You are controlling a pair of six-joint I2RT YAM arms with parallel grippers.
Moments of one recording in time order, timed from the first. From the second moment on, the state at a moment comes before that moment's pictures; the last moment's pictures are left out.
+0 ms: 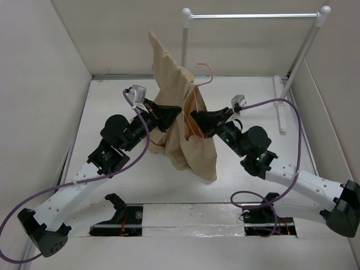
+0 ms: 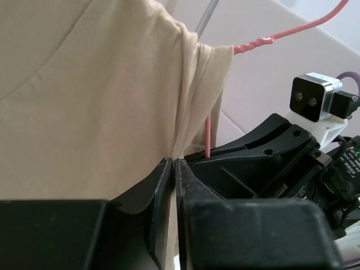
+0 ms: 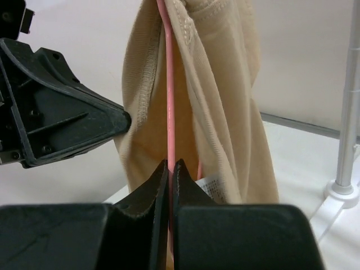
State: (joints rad) left arm -0.73 0.89 0.96 0.09 0.07 -0.53; right arm 0.87 1.06 0.80 0.62 0.07 0.34
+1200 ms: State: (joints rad) left arm -0.73 1.24 1.26 0.16 -0.12 -0.70; right arm 0.90 0.97 0.70 0.63 0.10 0.27
